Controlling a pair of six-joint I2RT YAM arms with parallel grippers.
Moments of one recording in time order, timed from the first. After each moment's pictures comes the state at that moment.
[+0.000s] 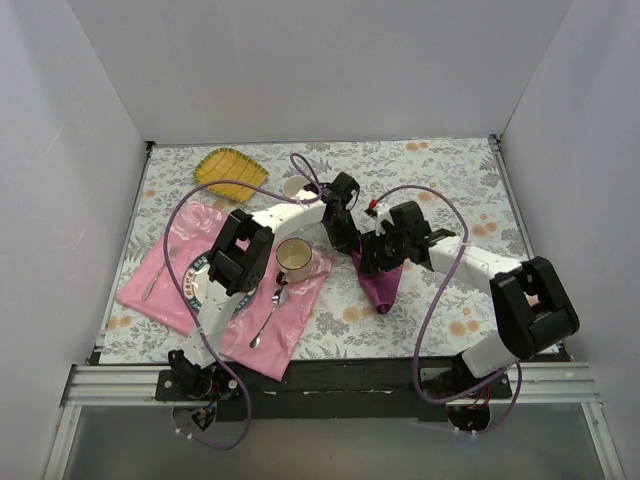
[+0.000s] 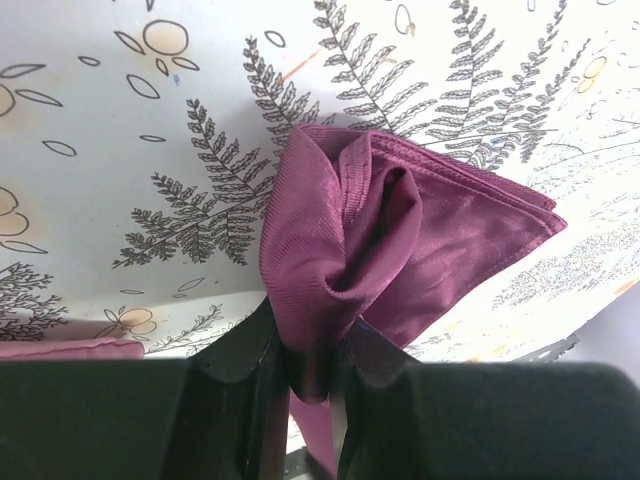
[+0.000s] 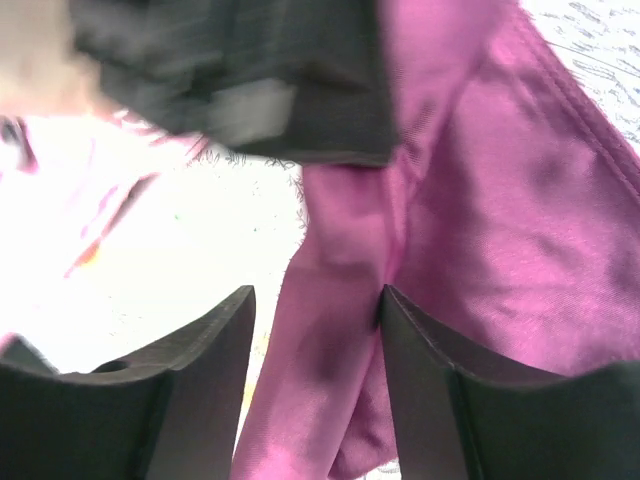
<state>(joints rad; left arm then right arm) -0.71 2.30 1.86 -0.76 0.23 -0.99 0.45 1.54 0.82 -0.20 -0.43 0.16</state>
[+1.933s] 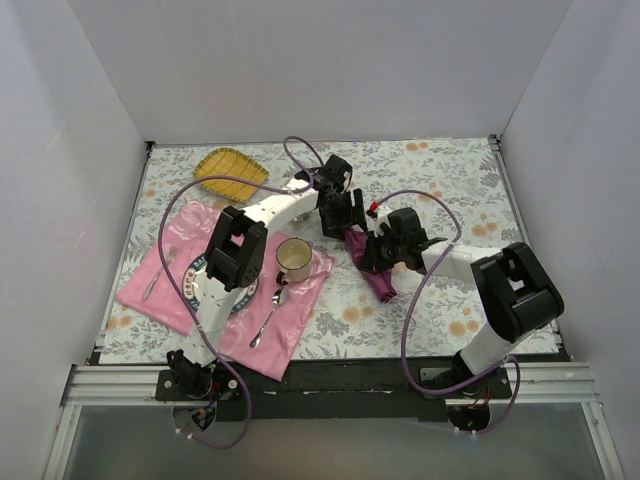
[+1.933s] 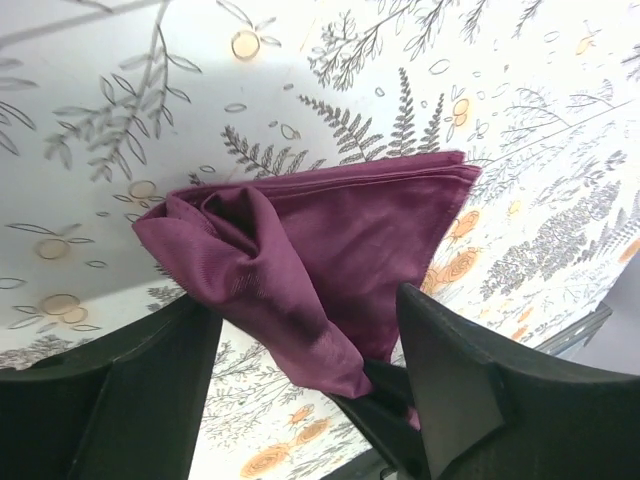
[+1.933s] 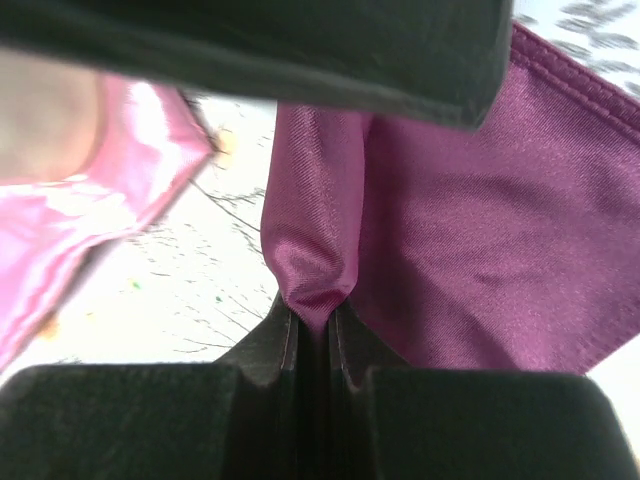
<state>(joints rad) -0.65 2.33 1.98 -0.74 0.27 -0.76 0.51 1.62 0.74 0.05 -0.31 0.20</state>
